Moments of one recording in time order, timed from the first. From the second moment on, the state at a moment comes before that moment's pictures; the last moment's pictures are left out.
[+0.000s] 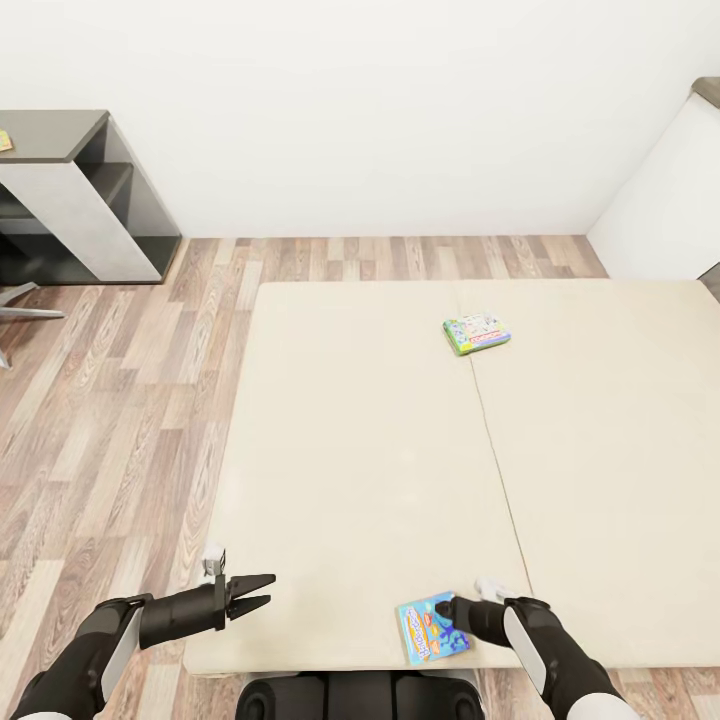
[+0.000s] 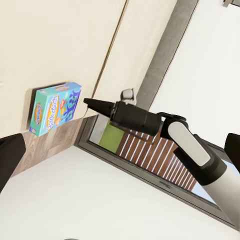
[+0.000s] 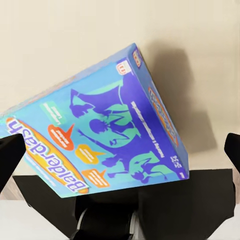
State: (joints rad) left arm -0.44 0.17 0.23 -0.76 0.11 0.86 -1.37; right arm -0.49 -0.02 -0.08 -0.63 -0.20 0.56 0.18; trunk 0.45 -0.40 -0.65
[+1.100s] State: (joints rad) left arm -0.44 0.17 0.23 -0.76 0.11 0.86 -1.37; right arm -0.49 -0.02 -0.08 -0.64 -0.20 0.55 0.20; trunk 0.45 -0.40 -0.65
